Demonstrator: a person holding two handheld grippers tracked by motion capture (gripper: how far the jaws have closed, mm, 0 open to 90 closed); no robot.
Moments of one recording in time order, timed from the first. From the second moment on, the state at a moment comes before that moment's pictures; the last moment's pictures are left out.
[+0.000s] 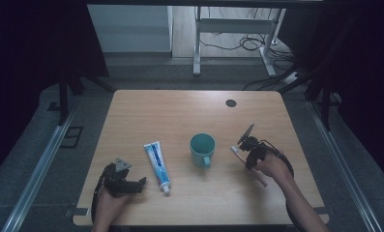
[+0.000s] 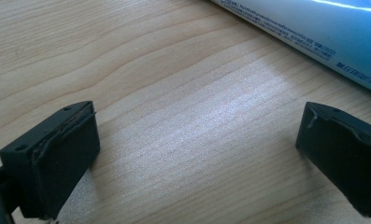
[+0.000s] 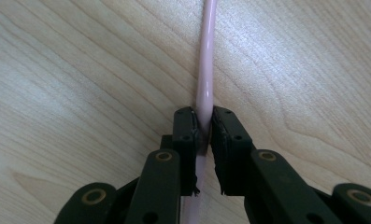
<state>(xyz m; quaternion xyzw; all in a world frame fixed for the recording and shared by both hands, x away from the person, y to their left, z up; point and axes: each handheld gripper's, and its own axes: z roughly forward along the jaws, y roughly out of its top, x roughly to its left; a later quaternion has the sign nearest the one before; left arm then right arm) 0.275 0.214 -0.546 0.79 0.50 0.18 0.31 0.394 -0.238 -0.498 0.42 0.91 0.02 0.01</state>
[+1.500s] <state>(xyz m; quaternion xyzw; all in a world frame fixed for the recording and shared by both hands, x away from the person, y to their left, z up) 0.275 0.214 -0.546 0.79 0.50 0.18 0.31 0.378 -0.252 -0.450 0.41 0.90 0.12 0.03</state>
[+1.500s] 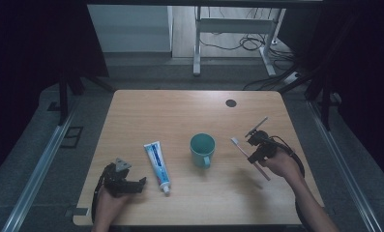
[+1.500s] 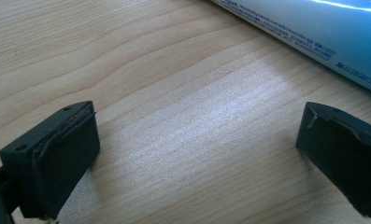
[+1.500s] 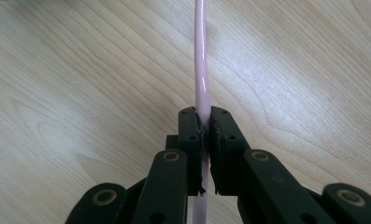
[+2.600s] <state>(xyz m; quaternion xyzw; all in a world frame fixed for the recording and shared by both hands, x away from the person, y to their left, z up) 0.275 0.214 -0.546 0.79 0.50 0.18 0.31 0.366 -0.242 -0.412 0.37 0.89 0.27 0.05</state>
